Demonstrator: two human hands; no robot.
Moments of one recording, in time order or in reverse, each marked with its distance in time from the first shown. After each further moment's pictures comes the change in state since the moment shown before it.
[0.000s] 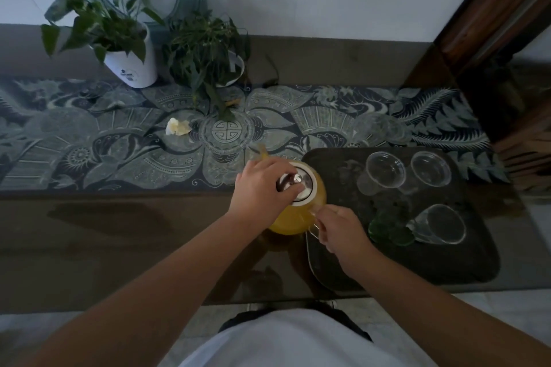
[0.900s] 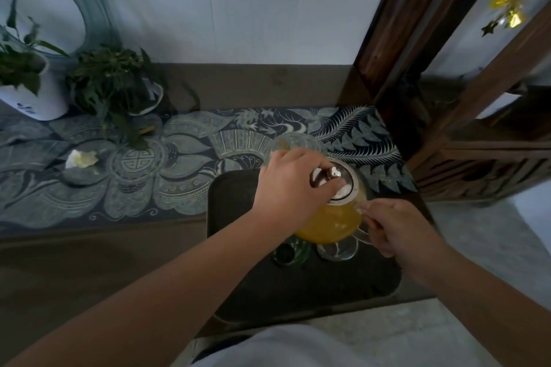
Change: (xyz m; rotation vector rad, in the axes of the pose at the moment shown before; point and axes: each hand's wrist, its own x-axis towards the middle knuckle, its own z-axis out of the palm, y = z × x) left_hand 0.060 0.233 0.123 -0.089 -0.024 0.150; right_hand -0.031 -0.018 -0.283 -0.019 0.042 -0.142
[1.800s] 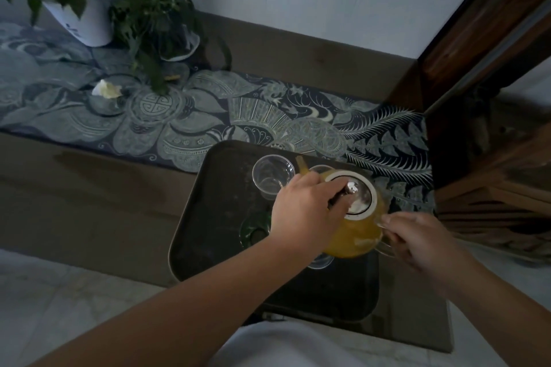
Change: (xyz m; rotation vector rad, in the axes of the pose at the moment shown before) left_hand 0.003 0.030 0.111 0.071 0.252 -0.249; right_hand 0.080 0.021 -0.098 -0.268 -0.212 0.074
